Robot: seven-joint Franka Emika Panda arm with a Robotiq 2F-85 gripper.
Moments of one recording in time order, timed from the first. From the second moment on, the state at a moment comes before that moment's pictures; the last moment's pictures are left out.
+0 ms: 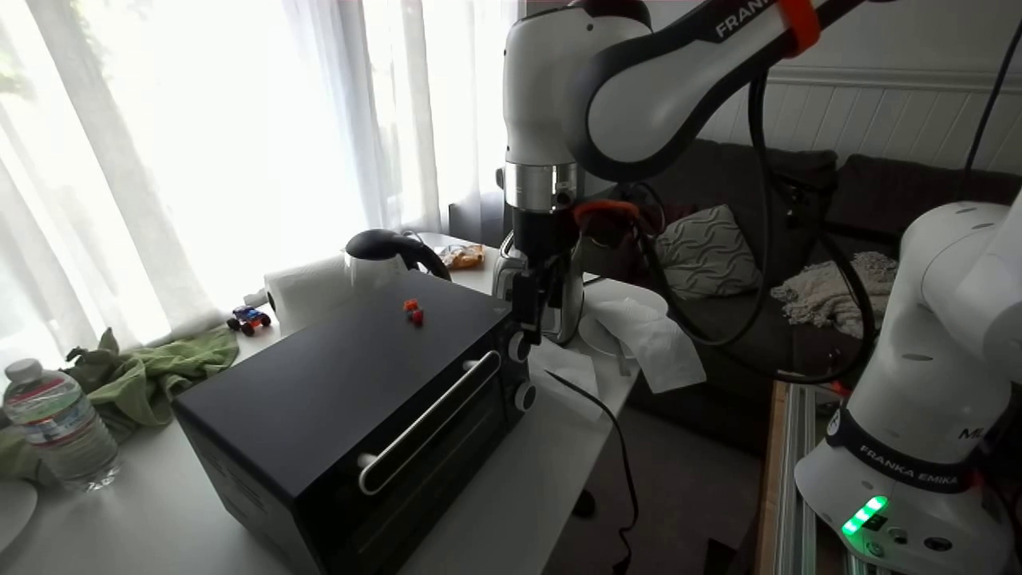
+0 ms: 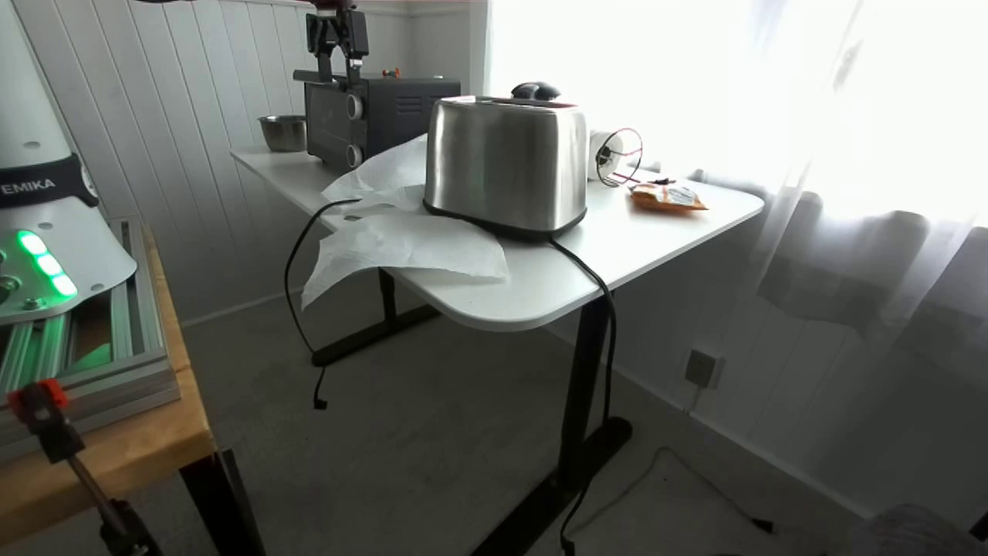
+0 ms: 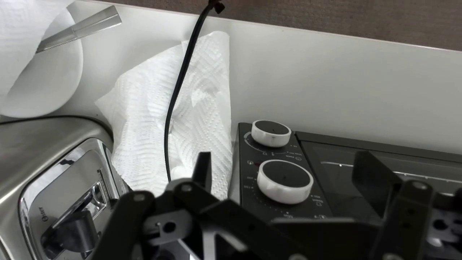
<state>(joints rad) 0.12 -0.23 0.18 -2.48 0.03 2.22 0.13</state>
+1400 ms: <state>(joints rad) 0.12 -0.19 0.15 -2.49 0.04 2.29 -0.03</state>
